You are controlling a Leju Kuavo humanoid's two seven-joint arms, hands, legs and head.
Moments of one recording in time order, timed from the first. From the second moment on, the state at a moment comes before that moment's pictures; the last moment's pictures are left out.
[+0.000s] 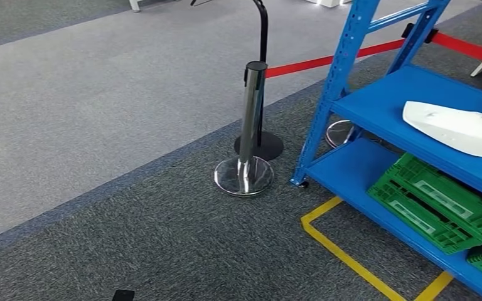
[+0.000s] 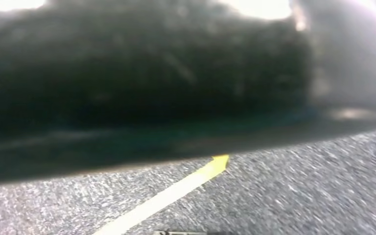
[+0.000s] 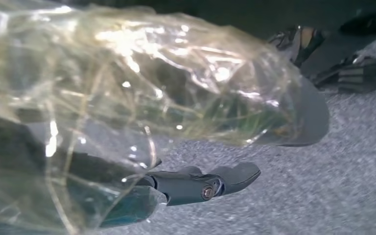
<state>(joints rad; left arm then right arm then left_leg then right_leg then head) -0.07 -0.21 1.18 -0.24 -1.14 0.27 -0.46 -0.04 0.19 -0.97 -0.22 1.15 -0.20 0.03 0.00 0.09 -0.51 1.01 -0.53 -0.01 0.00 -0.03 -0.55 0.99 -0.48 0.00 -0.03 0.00</state>
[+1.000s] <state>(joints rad) -0.07 -0.21 1.18 -0.24 -1.14 0.27 -0.46 -0.04 0.19 -0.97 -0.22 1.15 -0.20 0.04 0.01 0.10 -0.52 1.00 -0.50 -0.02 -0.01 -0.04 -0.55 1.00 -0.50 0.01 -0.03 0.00</state>
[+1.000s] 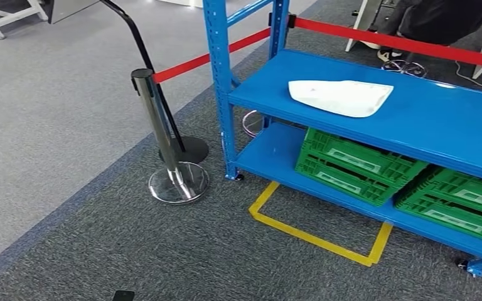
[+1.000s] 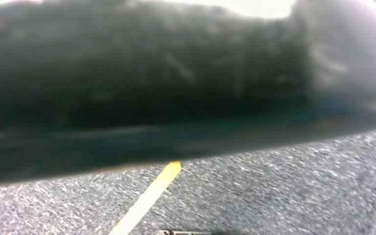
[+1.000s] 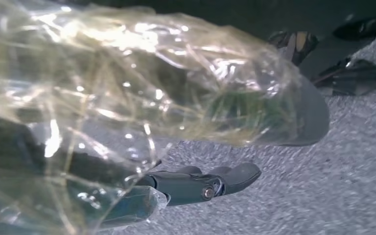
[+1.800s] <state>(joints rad) -0.07 -0.21 1.18 -0.24 -1.14 0.27 -0.46 -0.04 0.19 -0.97 -0.22 1.16 -0.20 0.04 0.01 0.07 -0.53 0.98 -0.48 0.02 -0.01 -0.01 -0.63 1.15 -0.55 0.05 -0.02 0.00</state>
